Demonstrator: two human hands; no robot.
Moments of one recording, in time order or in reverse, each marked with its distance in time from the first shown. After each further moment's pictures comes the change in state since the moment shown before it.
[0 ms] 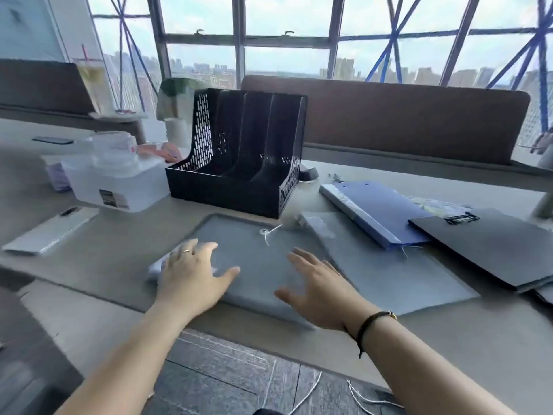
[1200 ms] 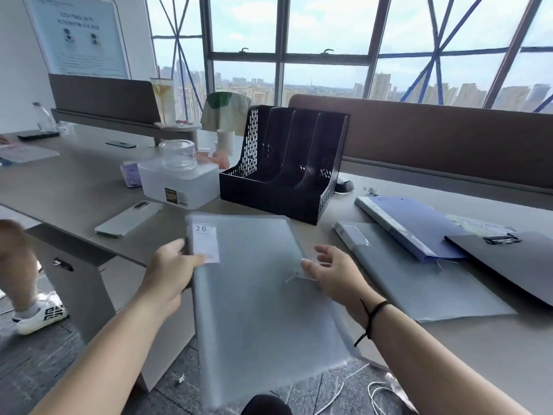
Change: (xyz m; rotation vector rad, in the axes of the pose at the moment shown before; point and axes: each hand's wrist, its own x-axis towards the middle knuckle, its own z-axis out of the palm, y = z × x) left_hand -0.045 -0.076 -0.084 -1.150 0.069 -0.381; right_hand 0.023 -0.048 0.020 0.739 0.152 0.241
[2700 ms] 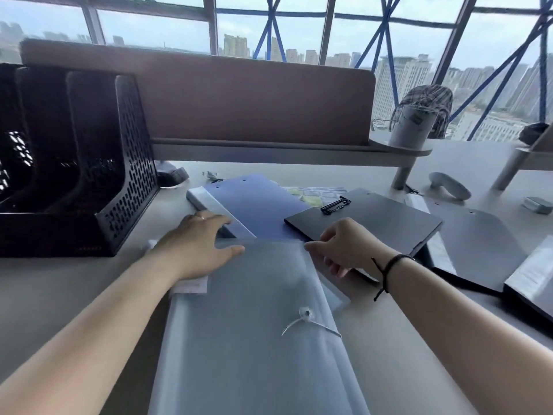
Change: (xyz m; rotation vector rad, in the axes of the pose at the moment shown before) left_hand 0.049 0.028 0.395 1.131 -0.748 0.633; right_hand 0.057 0.119 -0.313 -0.395 0.203 0.316
